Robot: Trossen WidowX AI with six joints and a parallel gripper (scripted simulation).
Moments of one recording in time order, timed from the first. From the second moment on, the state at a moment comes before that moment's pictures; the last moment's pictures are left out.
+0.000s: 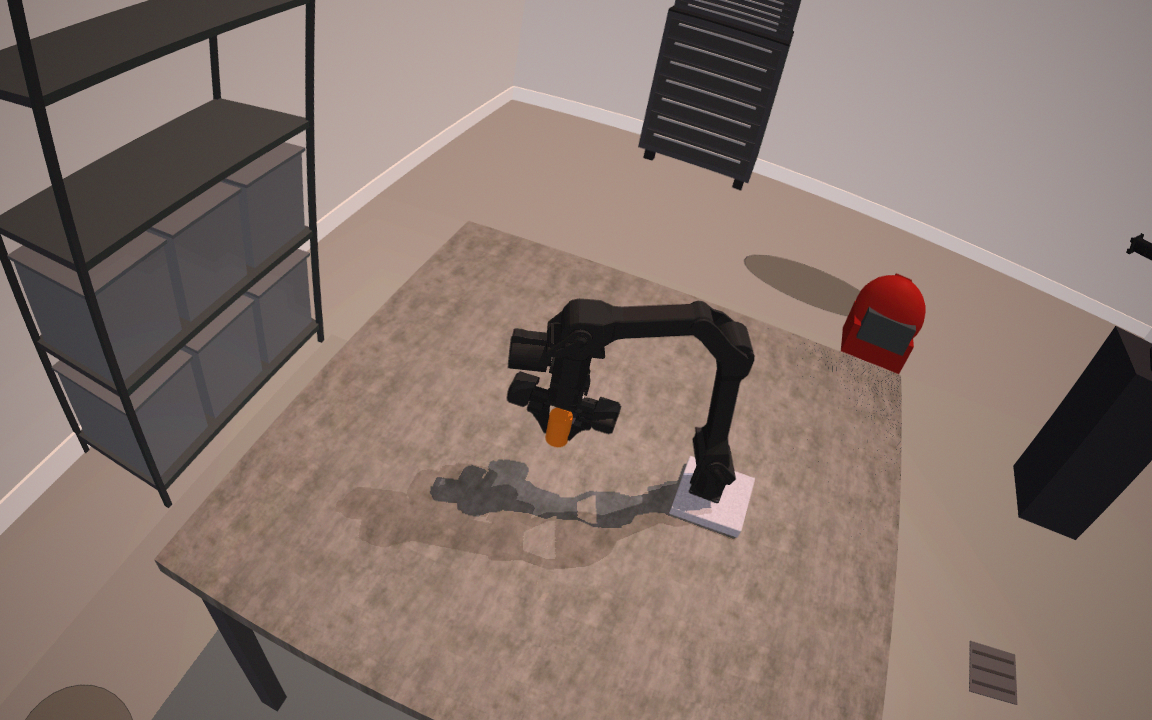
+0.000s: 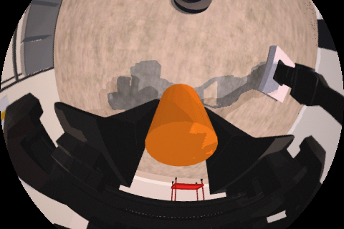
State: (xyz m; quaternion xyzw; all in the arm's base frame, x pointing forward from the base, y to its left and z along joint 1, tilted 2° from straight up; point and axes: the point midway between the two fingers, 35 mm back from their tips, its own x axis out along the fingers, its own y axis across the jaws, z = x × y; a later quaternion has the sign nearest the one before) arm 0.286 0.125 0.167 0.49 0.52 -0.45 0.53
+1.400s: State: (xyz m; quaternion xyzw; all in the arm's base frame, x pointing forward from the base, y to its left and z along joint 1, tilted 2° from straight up) arm 0.252 0.110 0.228 0.62 0.35 -0.27 0.65
